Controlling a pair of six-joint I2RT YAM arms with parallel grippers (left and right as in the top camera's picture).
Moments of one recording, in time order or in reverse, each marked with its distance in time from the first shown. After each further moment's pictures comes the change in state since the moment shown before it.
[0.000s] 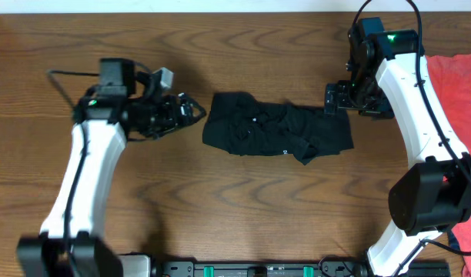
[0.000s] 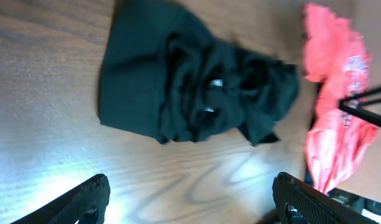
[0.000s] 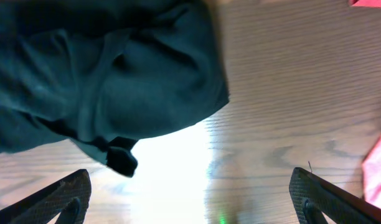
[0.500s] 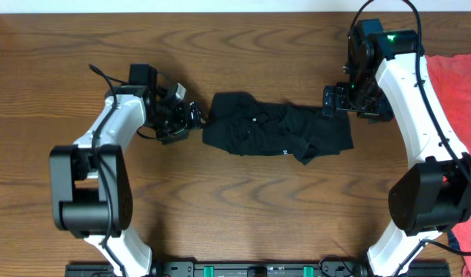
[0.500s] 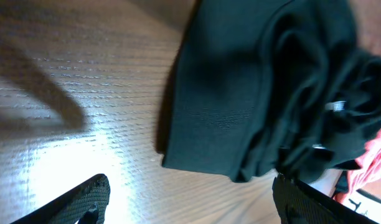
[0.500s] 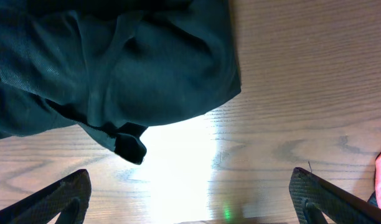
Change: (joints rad) left arm -0.005 0.371 -0.001 0.102 -0.022 0.053; right arm 0.001 0.000 0.000 -0.026 -0.035 -0.014
